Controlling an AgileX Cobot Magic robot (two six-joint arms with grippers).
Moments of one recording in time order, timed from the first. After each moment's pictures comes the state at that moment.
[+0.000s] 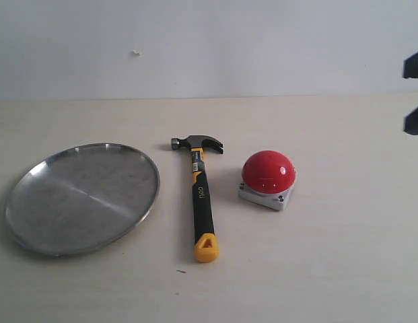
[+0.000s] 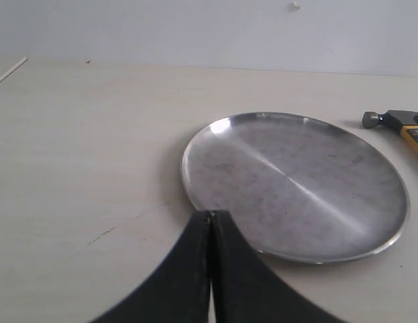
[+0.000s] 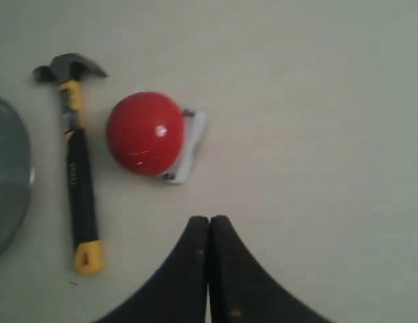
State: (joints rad) left arm -0.03 0.01 0.00 -0.01 0.37 -0.06; right arm -0.08 1.29 -0.97 0.48 0.87 -0.10
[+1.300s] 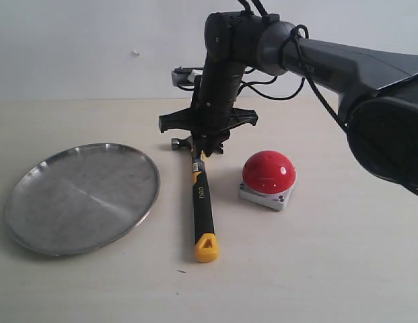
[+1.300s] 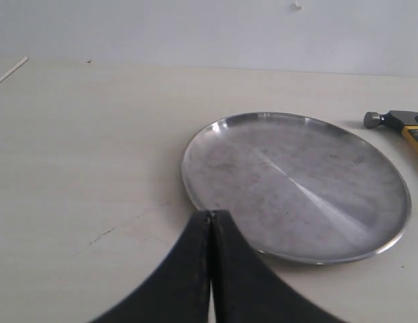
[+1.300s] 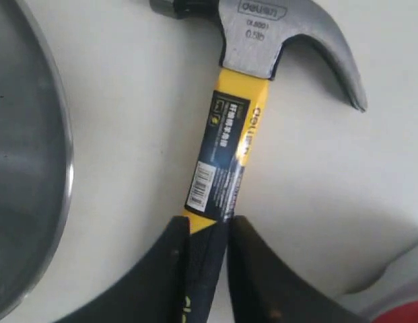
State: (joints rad) left arm -0.03 0.01 0.00 -0.01 0.37 -0.06; right arm 0.52 2.47 -2.23 0.14 1.22 0.21
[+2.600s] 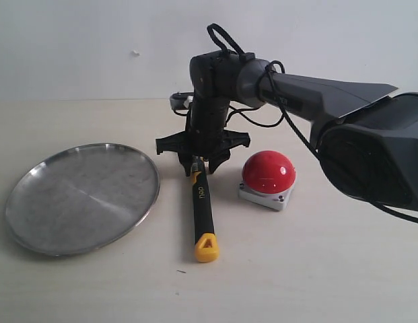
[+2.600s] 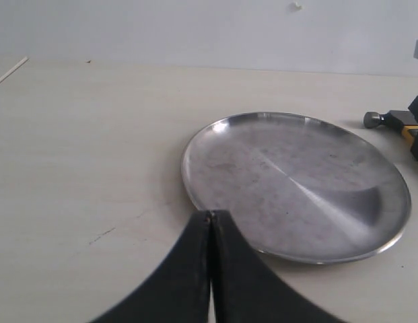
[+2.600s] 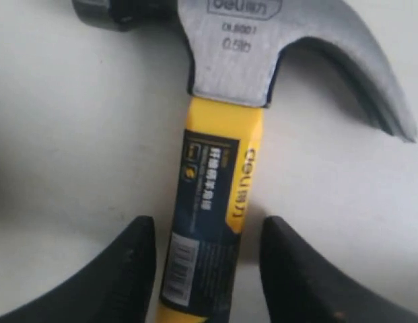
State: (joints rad) left arm -0.03 0.01 0.00 -0.01 0.37 -0.06; right arm 0.56 2.58 -2.24 0.04 1.12 0.37
